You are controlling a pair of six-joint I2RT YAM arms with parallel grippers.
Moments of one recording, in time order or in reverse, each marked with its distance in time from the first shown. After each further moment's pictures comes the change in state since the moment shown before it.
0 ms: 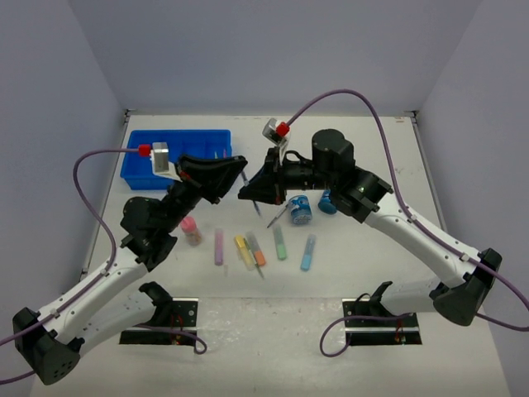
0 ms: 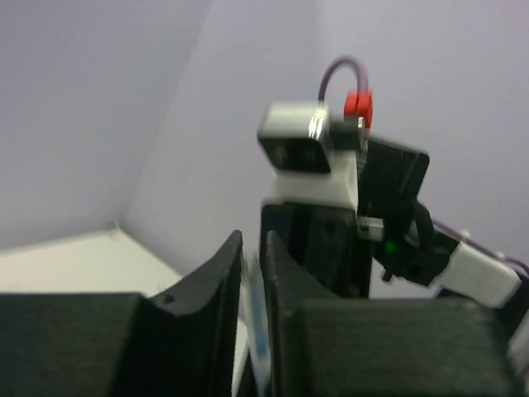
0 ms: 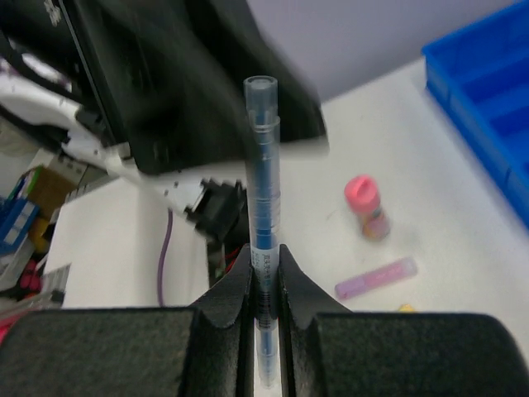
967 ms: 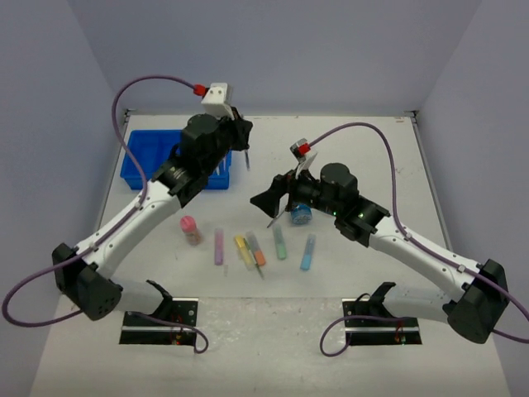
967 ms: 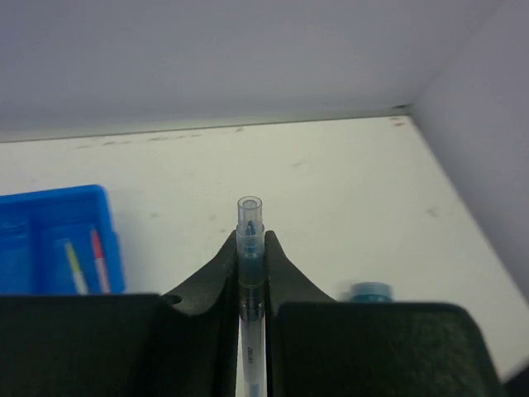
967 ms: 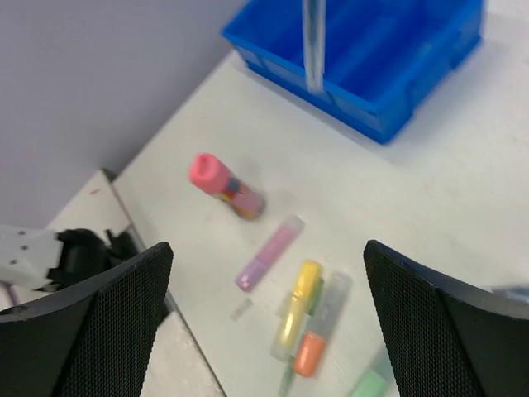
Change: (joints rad) left arm 0.061 0.530 0.633 -0.752 -0.423 0.328; right arm -0.026 -0.152 -0.440 0.251 0.415 0.110
